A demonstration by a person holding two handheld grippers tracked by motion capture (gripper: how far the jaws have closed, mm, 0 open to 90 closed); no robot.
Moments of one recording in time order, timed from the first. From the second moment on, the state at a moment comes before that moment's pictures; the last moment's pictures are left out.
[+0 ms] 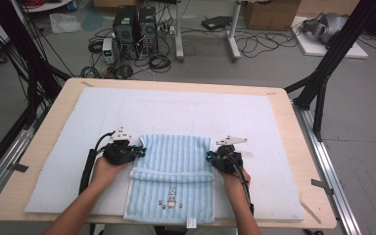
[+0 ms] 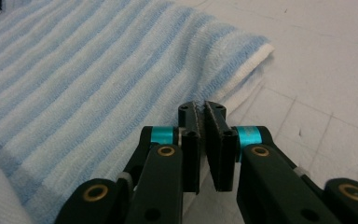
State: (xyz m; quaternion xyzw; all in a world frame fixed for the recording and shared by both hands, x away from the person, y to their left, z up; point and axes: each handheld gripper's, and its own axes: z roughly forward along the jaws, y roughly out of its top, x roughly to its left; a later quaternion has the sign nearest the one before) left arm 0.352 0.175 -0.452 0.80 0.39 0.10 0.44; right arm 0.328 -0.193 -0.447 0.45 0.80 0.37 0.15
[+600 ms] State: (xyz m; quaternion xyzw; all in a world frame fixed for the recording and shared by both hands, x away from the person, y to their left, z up) left arm 0.428 0.176 -0.443 0.77 0.41 0.13 0.47; right arm 0.405 -0.189 -0.440 0.49 0.78 0.35 0.18
